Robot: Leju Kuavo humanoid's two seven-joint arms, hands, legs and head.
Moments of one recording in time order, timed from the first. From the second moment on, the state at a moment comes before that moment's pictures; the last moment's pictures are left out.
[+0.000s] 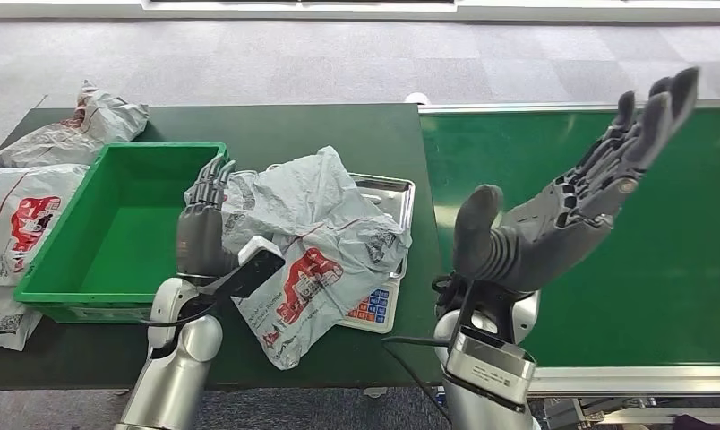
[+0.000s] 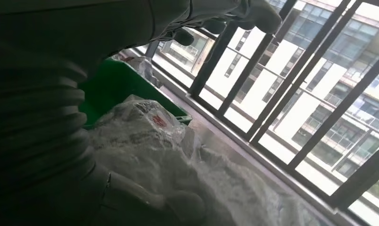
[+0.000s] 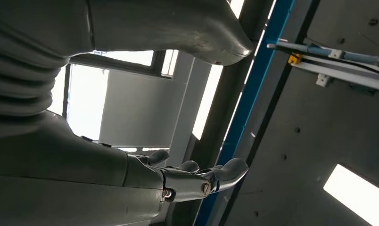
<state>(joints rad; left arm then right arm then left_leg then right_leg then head) -0.30 -0.19 -0.10 -1.21 -1.03 0.34 -0.24 -0.32 0.35 0.31 -1.76 0.57 -0.69 -0.70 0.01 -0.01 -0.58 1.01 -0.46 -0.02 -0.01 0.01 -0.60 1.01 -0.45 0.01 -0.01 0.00</state>
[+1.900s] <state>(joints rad) -0.56 -0.02 0.23 -0.99 -1.52 0.70 0.35 -0.32 0.36 0.30 -1.61 0.67 -0.70 -0.60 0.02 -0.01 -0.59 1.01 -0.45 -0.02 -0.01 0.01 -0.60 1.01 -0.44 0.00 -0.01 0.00</state>
